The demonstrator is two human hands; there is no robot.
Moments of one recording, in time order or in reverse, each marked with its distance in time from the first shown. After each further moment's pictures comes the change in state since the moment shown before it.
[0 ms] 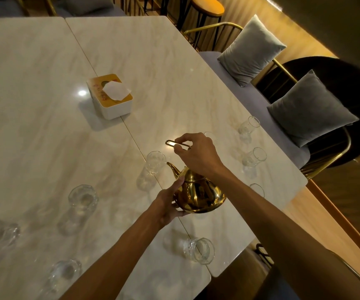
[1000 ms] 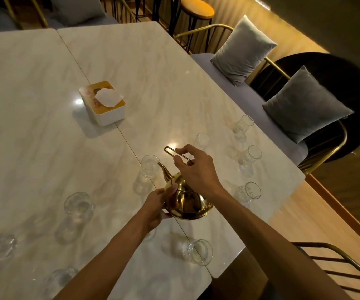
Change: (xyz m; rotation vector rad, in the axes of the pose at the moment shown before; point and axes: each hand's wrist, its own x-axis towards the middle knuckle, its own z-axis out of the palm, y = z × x) left_hand 0.007 -0.002 -0.019 0.229 0.079 0.116; right_hand -0.038 0.030 0.004 0.229 0.080 0.058
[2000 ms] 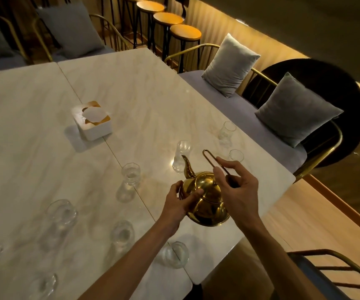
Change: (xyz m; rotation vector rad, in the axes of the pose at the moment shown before) left_hand -0.009 -0.046 0.137 0.272 0.047 0.385; right_hand -0.079 0.089 -0.132 0.362 0.376 -0.137
